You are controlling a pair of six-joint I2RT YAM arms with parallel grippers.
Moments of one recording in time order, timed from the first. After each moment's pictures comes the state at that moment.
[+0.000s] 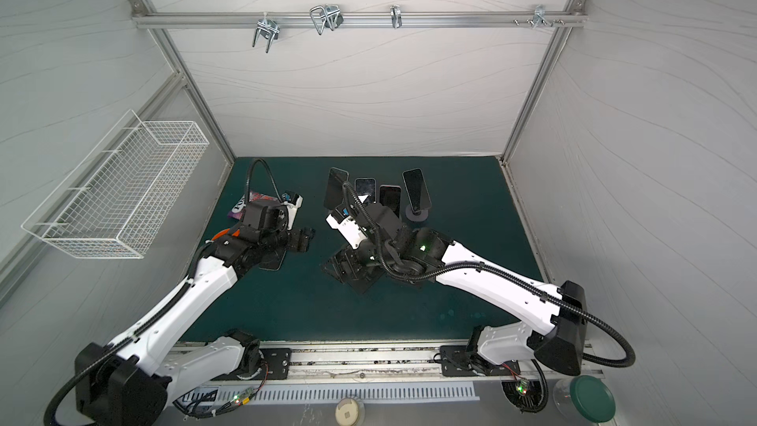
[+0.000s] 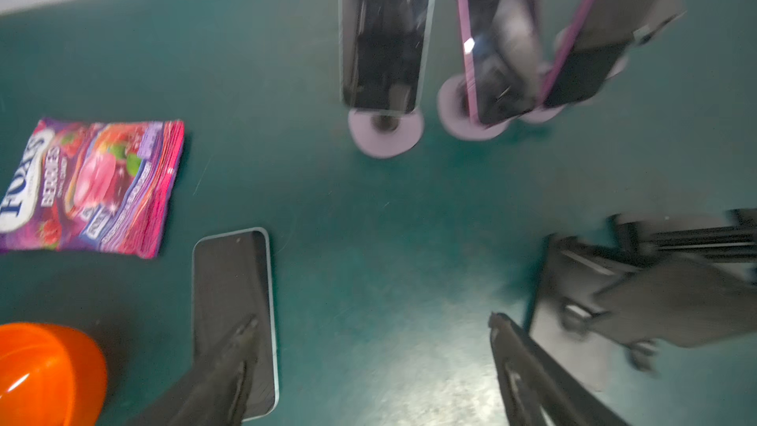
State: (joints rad) left arm -0.35 1.03 0.85 -0.55 0.01 -0.05; right arm 1.10 1.31 1.25 -0.55 -0.27 0.32
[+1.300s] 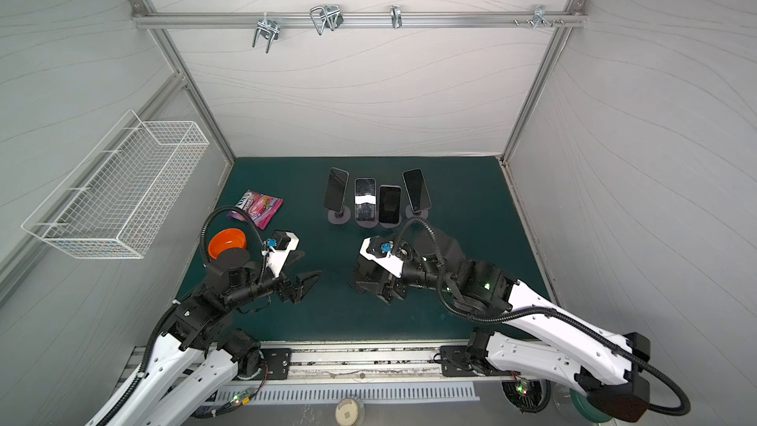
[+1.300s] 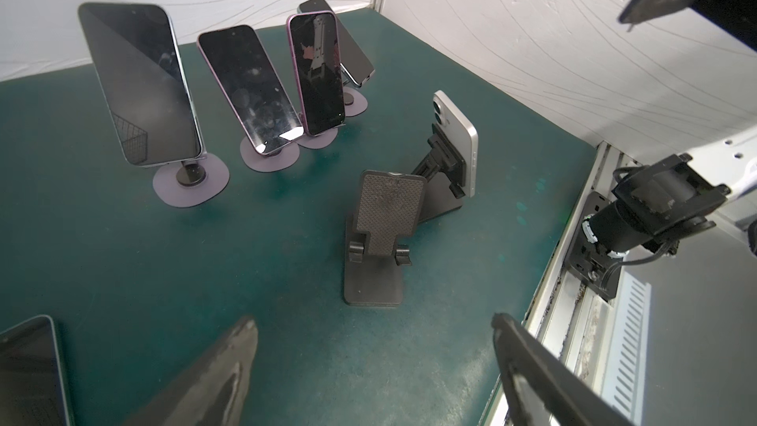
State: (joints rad) left arm -0.47 0.51 0.58 -0.53 0.39 -0.06; right arm 1.10 0.86 0.97 -0.51 -0.16 -0.22
